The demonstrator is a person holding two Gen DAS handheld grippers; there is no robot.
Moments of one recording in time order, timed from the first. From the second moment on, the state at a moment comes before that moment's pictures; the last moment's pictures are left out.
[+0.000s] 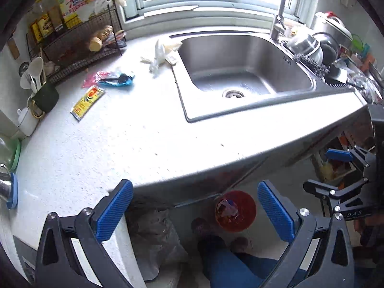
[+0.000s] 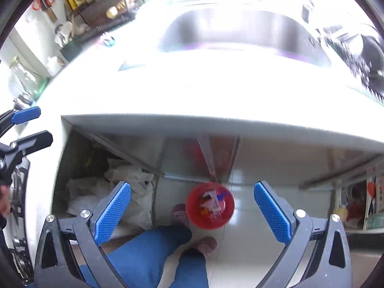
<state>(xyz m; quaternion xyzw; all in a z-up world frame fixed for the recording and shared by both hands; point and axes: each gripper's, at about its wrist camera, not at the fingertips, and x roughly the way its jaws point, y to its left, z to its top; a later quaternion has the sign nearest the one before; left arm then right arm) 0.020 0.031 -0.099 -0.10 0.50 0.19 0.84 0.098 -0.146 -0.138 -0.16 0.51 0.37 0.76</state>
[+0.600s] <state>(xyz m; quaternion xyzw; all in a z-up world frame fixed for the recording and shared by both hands) 0.036 0.230 -0.055 -0.14 0.48 0.29 0.82 0.152 0.014 -0.073 -0.20 0.45 0.44 0.75</state>
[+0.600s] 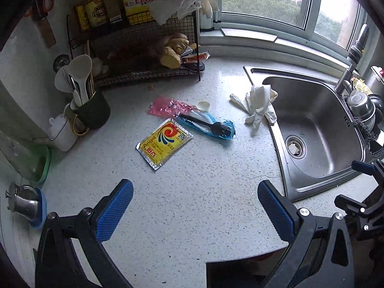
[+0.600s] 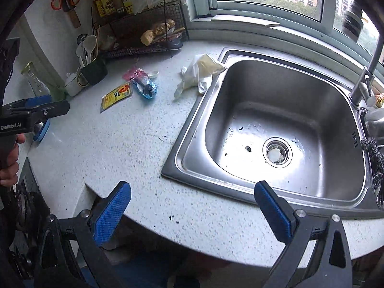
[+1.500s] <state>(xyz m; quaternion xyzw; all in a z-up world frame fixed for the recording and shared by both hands) 0.040 0.371 -0.113 -0.17 0.54 0.28 0.78 0.188 0.249 -0.116 -0.32 0.45 0.51 0.65</state>
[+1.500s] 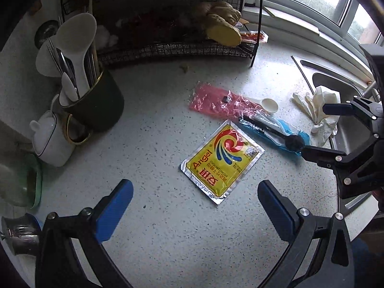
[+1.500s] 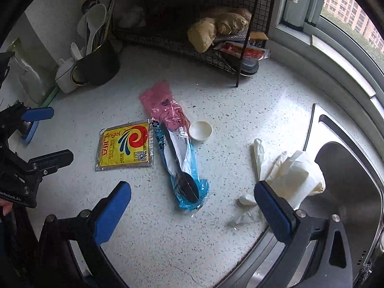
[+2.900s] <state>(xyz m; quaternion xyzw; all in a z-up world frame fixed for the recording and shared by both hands) 0.049 0.385 -0.154 -0.11 0.57 0.16 0.80 0.173 0.219 -0.137 -0.32 0.49 0.48 0.66</state>
